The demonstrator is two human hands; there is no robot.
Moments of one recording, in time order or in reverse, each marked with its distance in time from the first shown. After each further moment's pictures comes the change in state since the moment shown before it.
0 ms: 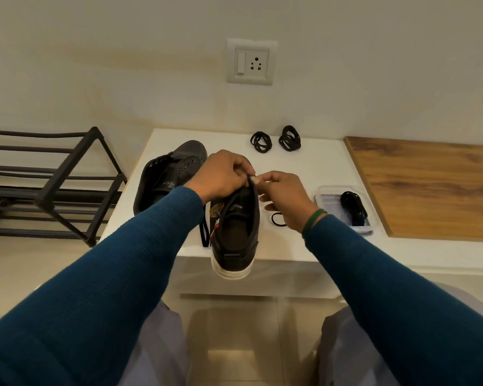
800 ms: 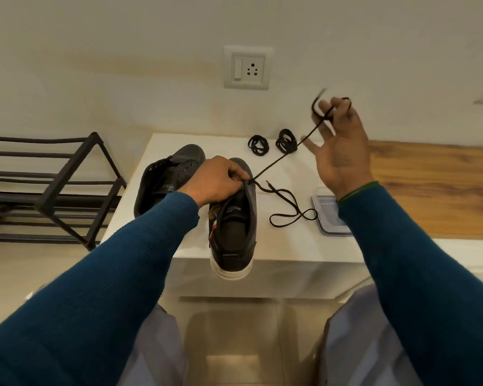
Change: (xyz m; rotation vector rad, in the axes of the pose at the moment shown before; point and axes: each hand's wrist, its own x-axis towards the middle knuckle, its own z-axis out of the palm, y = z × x) left_hand -0.002 -0.007 -0.001 0.037 -0.034 -0.035; right_hand 0.004 -0.063 -0.075 0.890 0.125 -0.416
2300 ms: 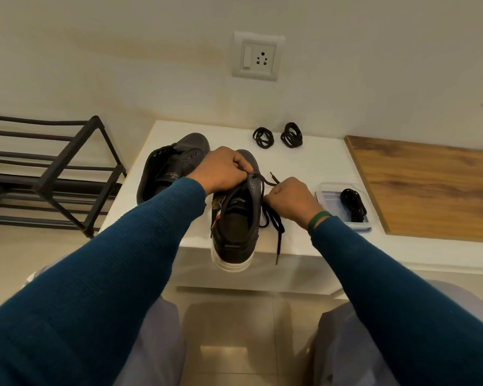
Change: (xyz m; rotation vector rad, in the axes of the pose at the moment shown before) left_hand 0.006 -0.006 0.002 -0.087 0.020 -0.050; right_hand -0.044 0.090 -0.013 -1.575 -0.290 0.364
